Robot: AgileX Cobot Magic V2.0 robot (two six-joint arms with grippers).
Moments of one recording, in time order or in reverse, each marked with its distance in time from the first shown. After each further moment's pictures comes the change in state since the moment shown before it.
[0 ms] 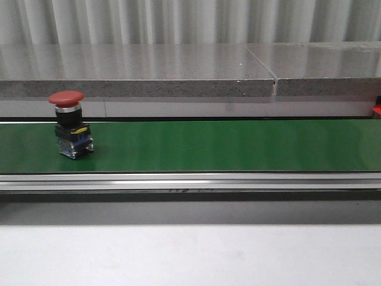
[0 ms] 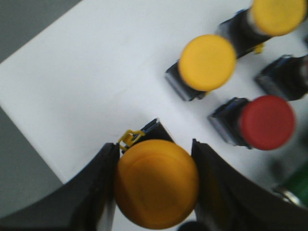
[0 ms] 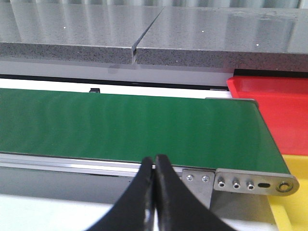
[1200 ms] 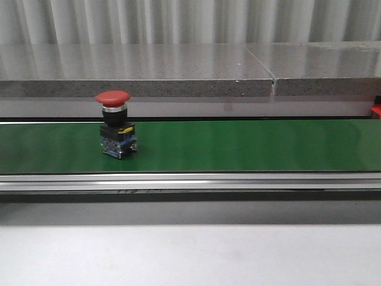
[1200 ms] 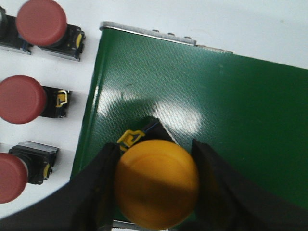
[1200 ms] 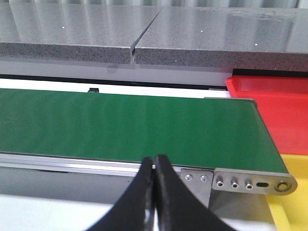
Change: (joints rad) left arm -0.467 0.238 -0.370 -0.099 0.200 0.223; right arm 0.000 0.000 0.000 0.000 0.000 0.000
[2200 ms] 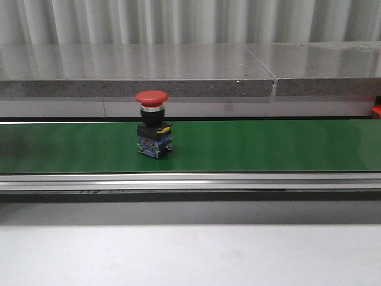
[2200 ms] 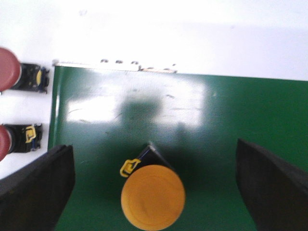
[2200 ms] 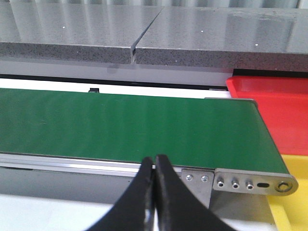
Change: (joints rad) left arm -0.115 0.030 -0.145 0.012 0.071 0.030; right arm 0.000 0.000 0.000 0.000 0.000 0.000
